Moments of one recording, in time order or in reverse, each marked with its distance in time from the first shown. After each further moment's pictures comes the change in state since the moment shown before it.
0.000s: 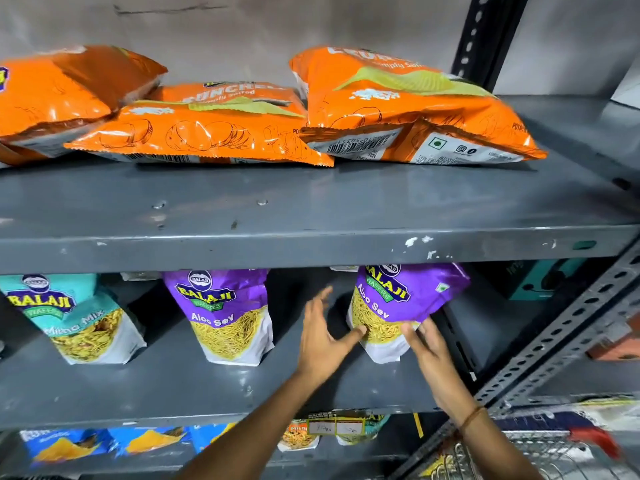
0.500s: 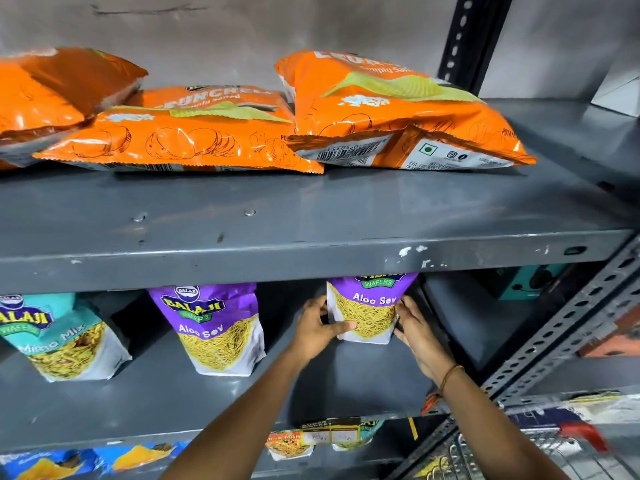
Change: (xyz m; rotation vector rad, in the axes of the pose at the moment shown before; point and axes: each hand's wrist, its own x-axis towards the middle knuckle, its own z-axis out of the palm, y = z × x) left_hand 0.049 -0.009 0.000 0.022 -0.210 -0.169; right_hand 0.056 0.001 0.005 -0.011 0.090 0.310
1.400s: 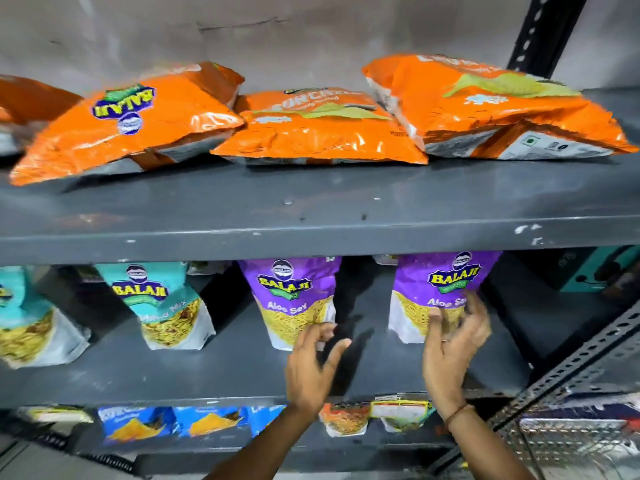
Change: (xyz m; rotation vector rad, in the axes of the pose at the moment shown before) left_hand -0.121 -0.059 -0.094 0.226 0.421 0.249; right_hand -0.102 -0.008 0.101 -0.277 0.661 -0.667
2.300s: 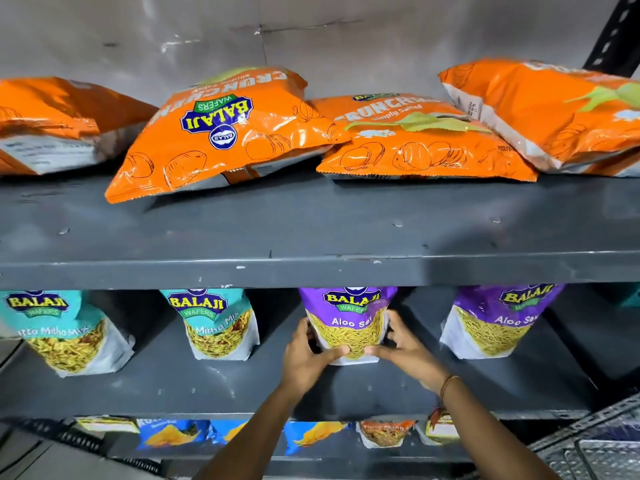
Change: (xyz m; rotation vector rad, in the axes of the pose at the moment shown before) left_hand 0.065 -0.080 -0.081 -0.209 -0.200 -0.334; right_hand -0.039 -0.014 0.113 0.201 -1.162 0.449
